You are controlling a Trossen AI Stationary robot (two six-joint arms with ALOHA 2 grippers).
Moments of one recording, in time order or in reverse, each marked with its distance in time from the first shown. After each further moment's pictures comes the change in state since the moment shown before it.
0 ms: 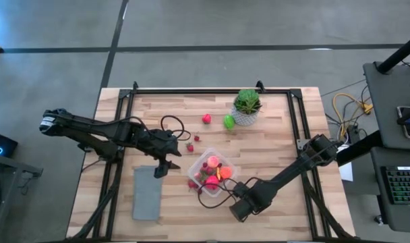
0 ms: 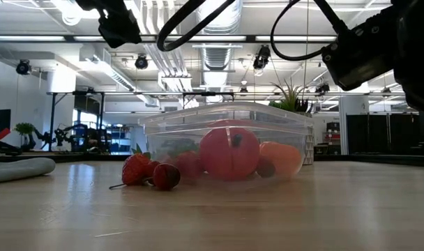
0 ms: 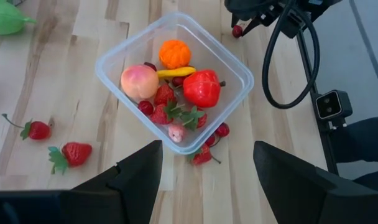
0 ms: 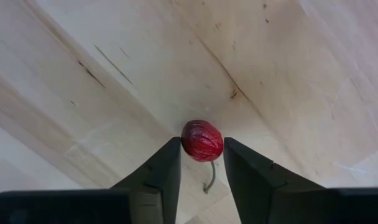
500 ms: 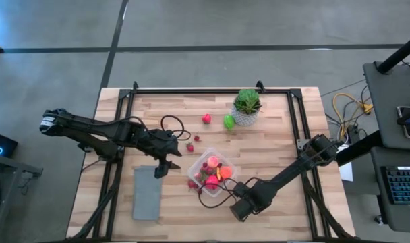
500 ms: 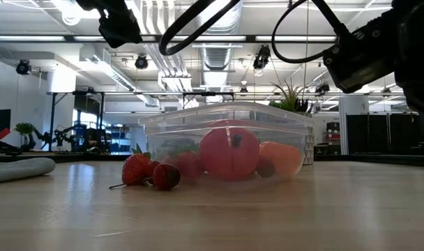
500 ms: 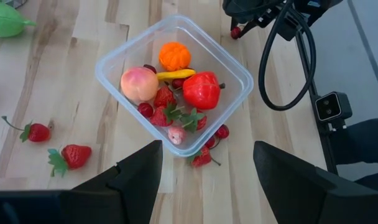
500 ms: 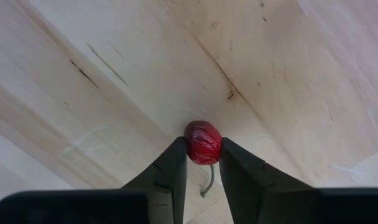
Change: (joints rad) left arm 0.000 0.000 -0.002 0.009 -0.001 0.000; right arm 0.000 0.000 -0.012 0.009 0.001 0.000
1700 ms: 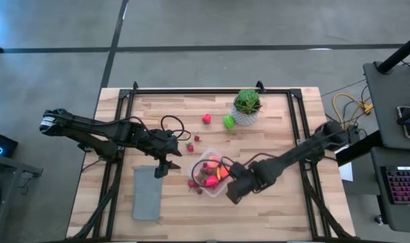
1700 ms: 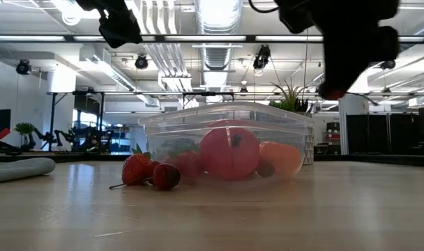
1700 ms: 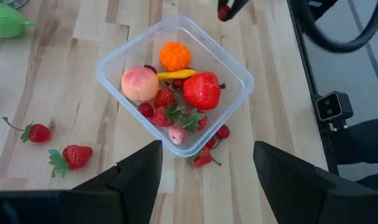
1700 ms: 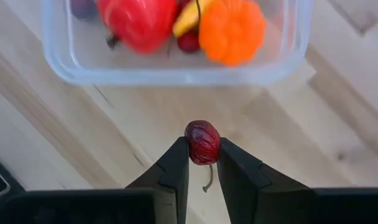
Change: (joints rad) left arm 0.000 0.000 -0.002 0.002 -0.002 0.003; right arm -0.140 -0.206 0.037 -0.051 0.166 -0.138
